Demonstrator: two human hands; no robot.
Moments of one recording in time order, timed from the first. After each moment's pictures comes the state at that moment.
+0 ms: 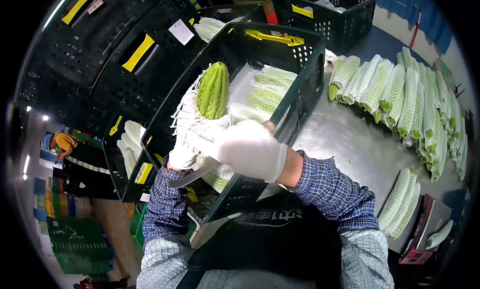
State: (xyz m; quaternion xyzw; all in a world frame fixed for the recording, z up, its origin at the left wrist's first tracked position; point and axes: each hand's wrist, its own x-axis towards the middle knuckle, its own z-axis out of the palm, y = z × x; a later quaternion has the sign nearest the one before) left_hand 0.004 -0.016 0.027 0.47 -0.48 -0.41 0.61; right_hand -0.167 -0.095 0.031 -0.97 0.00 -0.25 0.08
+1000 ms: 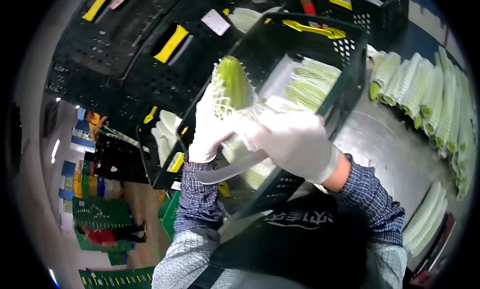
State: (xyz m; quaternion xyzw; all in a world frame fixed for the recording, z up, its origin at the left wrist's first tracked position) left_hand 0.033 -0.015 0.037 0.58 -0.56 -0.22 0.55; right_hand -0.168 -0.103 0.022 -0.89 0.05 -0.44 0.10
